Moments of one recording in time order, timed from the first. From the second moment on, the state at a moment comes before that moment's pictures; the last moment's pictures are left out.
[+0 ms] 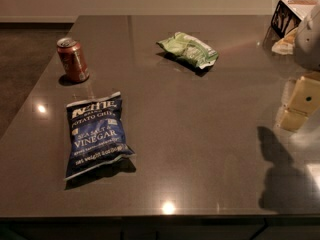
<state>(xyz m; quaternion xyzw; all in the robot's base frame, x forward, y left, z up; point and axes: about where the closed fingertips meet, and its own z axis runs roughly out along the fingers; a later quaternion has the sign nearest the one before) 0.438 -0.217 0.976 -0.60 0.78 -0.03 0.16</state>
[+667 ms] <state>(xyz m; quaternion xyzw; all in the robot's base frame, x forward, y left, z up) 0.456 -0.185 0.981 -0.61 0.77 0.00 0.17</state>
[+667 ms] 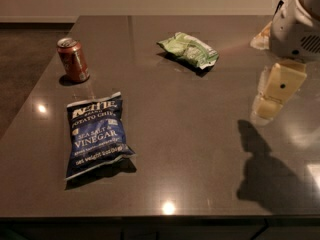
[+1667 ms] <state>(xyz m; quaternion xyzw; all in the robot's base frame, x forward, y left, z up) 0.495 -0.063 0.957 -0.61 0.77 0.05 0.19</state>
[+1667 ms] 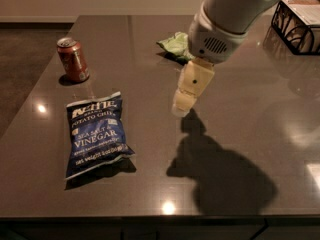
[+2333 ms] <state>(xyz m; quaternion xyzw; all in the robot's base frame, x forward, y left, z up) 0.483 -0.009 0.924 -0.60 0.77 0.08 0.17</state>
